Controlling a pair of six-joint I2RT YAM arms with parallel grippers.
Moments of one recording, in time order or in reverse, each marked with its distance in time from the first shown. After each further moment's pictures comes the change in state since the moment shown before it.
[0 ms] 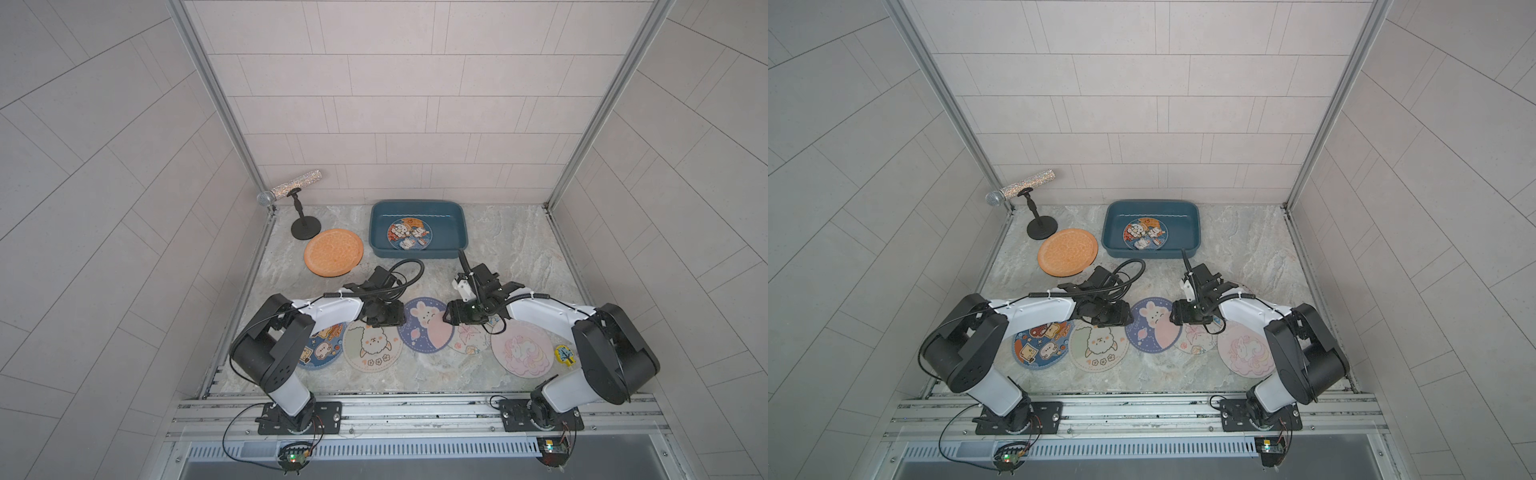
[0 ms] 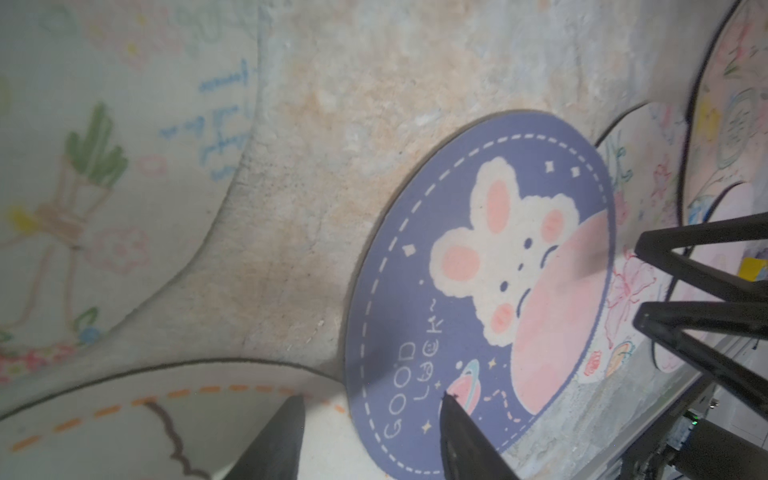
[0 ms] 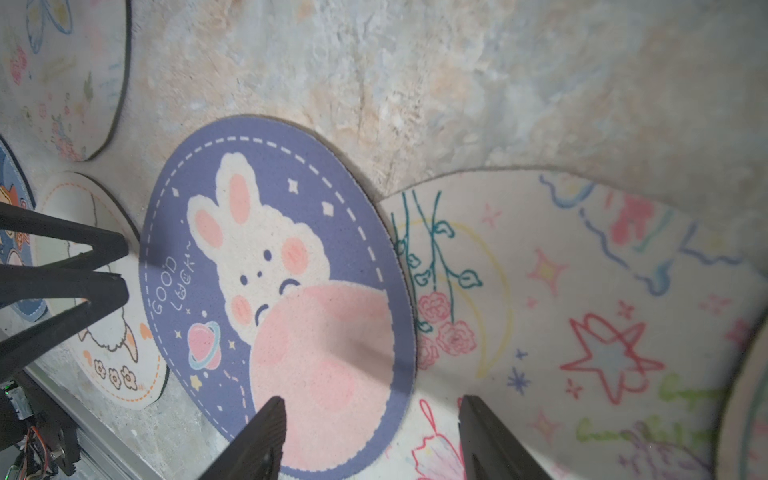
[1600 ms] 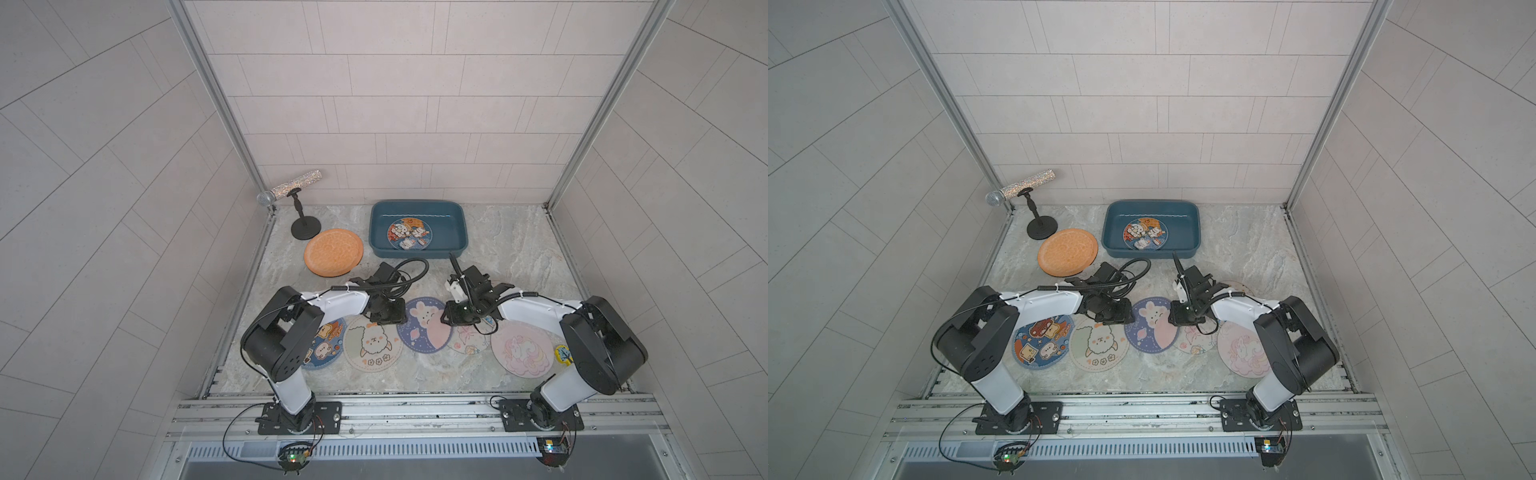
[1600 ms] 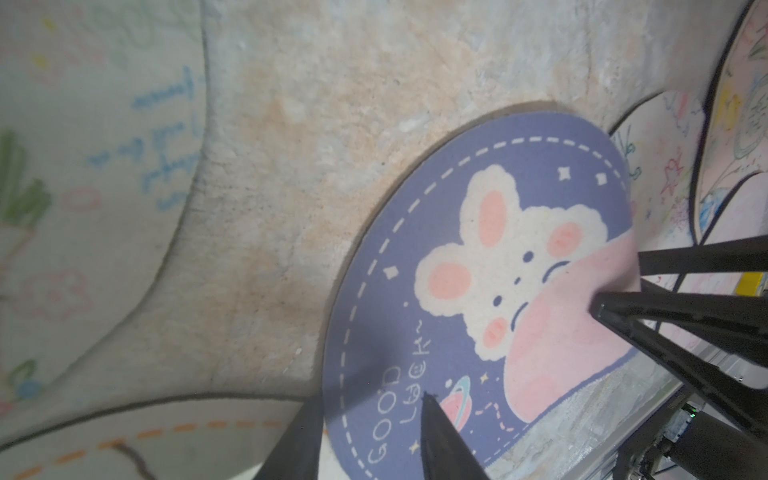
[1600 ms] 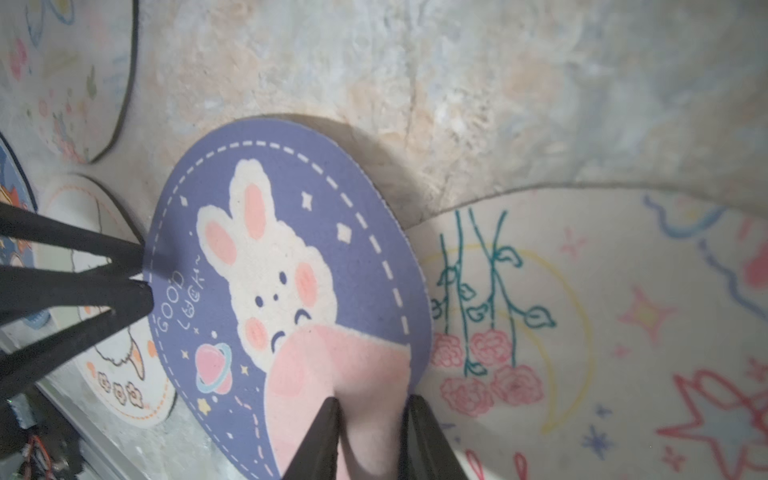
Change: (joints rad) left arm -0.002 0.070 0.074 -0.048 0.031 0.024; right arm 0.059 0.063 0.011 0.068 -0.003 0.046
